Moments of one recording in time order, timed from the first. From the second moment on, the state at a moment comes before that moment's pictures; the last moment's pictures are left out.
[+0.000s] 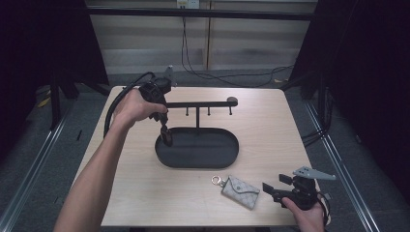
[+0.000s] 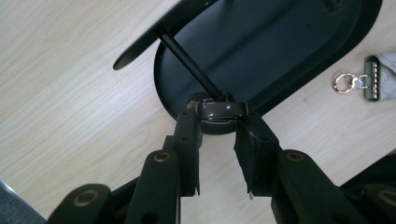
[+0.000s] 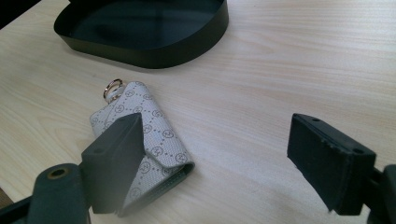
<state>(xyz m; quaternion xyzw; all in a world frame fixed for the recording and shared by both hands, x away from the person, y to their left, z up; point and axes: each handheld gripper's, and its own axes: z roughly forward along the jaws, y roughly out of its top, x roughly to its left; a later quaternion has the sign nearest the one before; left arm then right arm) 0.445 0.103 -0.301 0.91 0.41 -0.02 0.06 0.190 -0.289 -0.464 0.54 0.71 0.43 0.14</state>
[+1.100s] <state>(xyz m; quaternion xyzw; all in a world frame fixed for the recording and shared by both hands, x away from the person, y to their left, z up) 0.452 0.091 -0.308 0.90 0.43 0.01 0.03 0.192 -0.288 -0.465 0.53 0.72 0.43 0.14</state>
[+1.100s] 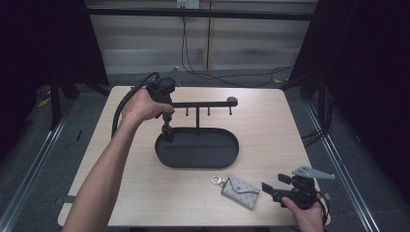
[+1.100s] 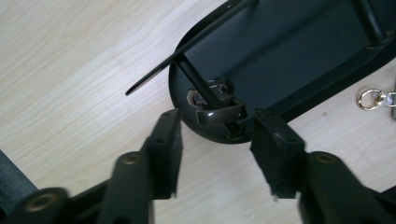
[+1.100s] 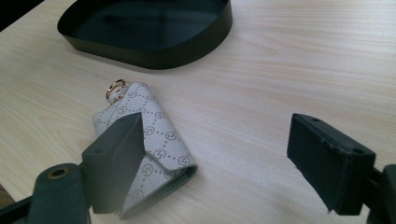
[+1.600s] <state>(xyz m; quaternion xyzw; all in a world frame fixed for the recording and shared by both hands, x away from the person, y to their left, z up) 0.432 0.115 -0.308 0.90 0.42 0.02 0.10 0.191 -0.288 -0.464 0.53 0.72 0.43 0.14</state>
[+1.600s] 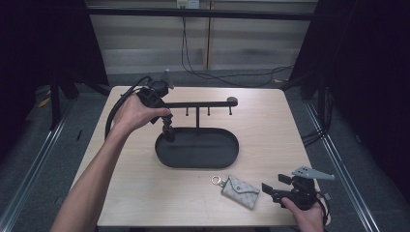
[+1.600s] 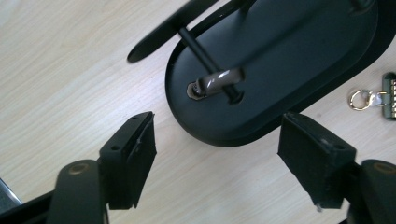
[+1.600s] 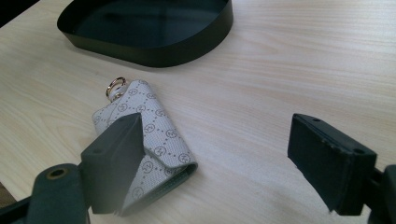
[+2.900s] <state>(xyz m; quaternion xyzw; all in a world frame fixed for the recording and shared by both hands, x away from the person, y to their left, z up) 0.332 0.210 -0.390 0.88 0.36 0.04 0.30 0.193 -0.287 -0.465 0.54 0.71 0.42 0.14</state>
